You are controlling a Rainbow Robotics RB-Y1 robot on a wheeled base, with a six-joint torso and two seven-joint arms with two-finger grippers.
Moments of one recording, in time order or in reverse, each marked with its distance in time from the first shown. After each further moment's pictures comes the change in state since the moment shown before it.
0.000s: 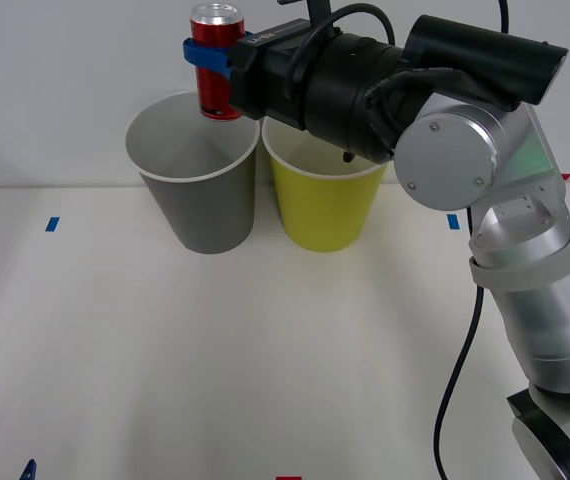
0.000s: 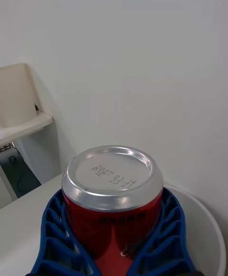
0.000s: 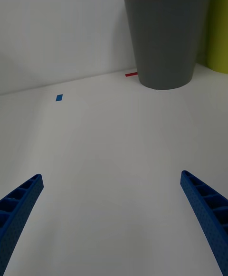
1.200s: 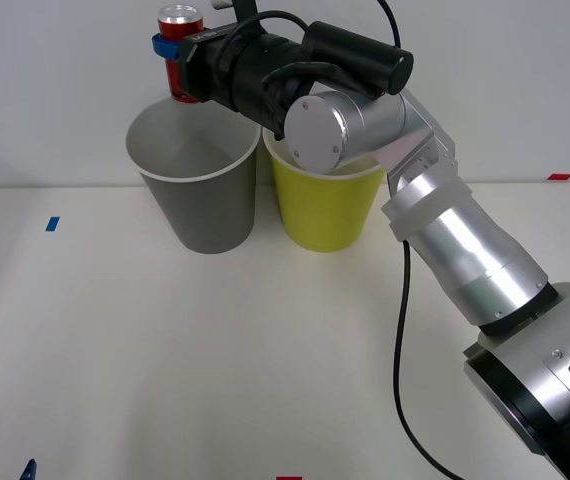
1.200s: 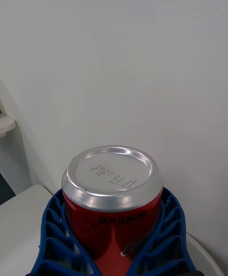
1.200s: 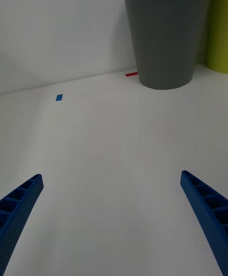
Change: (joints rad) right arm -0.264 0.081 0.138 0.557 0.030 -0.346 0.034; left arm 0.000 0.000 0.000 0.000 0.000 0.000 0.000
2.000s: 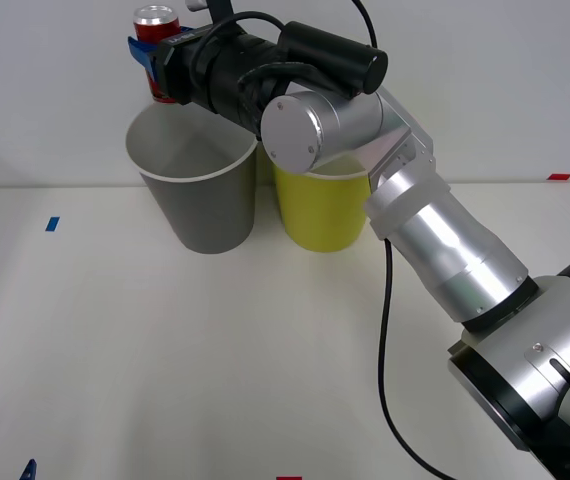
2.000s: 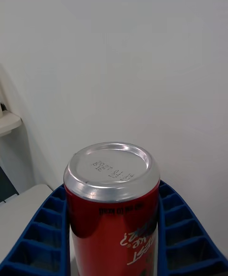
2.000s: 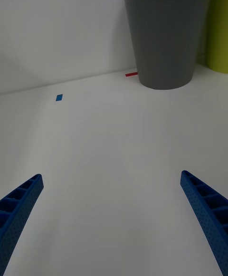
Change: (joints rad) right arm -0.033 0.042 0.015 0.049 0.010 -0.019 0.025; left arm 0.000 0.000 0.000 0.000 0.000 0.000 0.000
